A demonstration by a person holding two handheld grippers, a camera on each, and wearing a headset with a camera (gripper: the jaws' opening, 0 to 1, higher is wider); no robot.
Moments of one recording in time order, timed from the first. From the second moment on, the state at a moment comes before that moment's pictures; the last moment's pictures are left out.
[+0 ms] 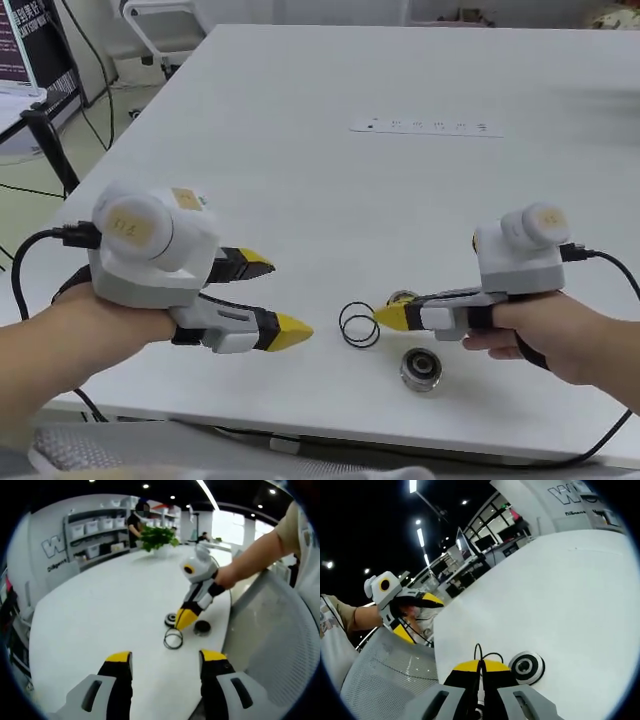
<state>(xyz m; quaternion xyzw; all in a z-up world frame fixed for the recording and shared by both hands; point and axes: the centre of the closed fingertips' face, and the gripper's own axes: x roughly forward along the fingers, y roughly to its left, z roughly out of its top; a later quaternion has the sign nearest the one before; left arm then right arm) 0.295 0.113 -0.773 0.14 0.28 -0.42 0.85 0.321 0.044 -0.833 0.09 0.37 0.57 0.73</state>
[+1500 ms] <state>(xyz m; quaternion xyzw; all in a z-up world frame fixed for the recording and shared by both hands) 0.297 0.115 -0.784 0.14 0.30 -0.41 0.85 0.322 0.041 -0.845 0.09 0.40 0.55 0.73</state>
